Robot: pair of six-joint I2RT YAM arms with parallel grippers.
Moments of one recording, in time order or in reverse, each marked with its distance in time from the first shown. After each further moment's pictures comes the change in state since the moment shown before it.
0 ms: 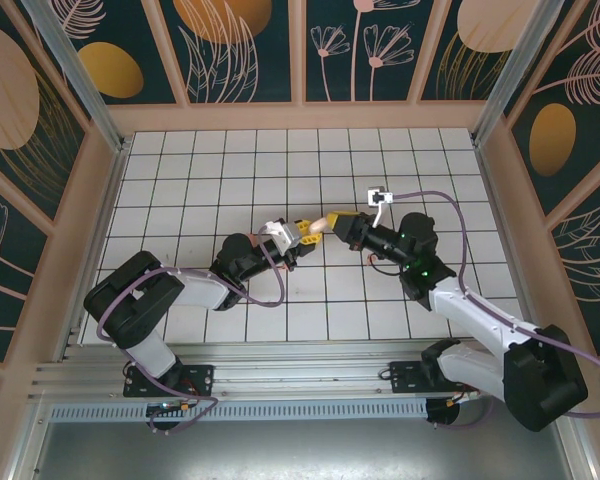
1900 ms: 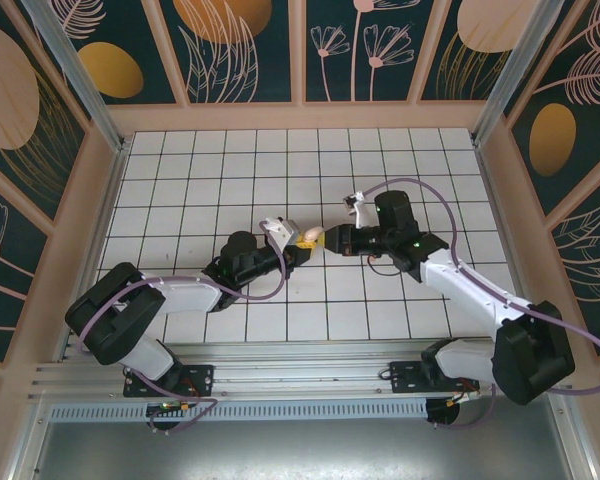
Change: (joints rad) left arm -0.005 -0.118 -0.006 -0.366 -0.043 -0.193; right arm 0.014 0.161 0.275 -0.675 -0.156 -0.147
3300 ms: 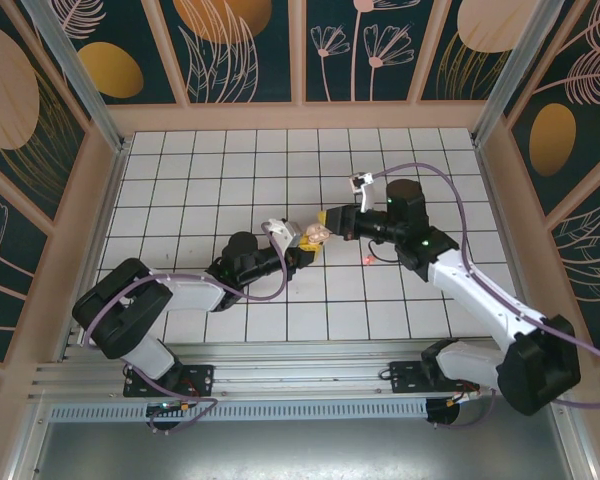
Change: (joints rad) left arm -0.004 0.047 0.003 0.090 0.074 -0.019; right arm -0.011 -0.083 0.051 0.120 0.051 -0.023
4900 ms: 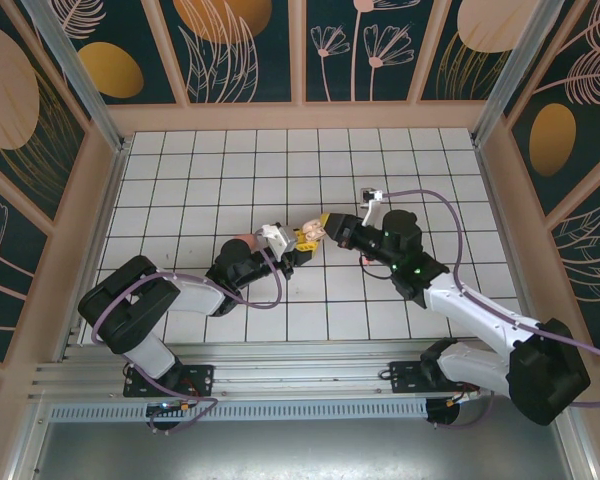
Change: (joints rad) left arm 0.000 0.032 -0.057 0.234 -0.025 0.096; right arm 0.114 -0.053 -0.248 0.360 0.313 0.294
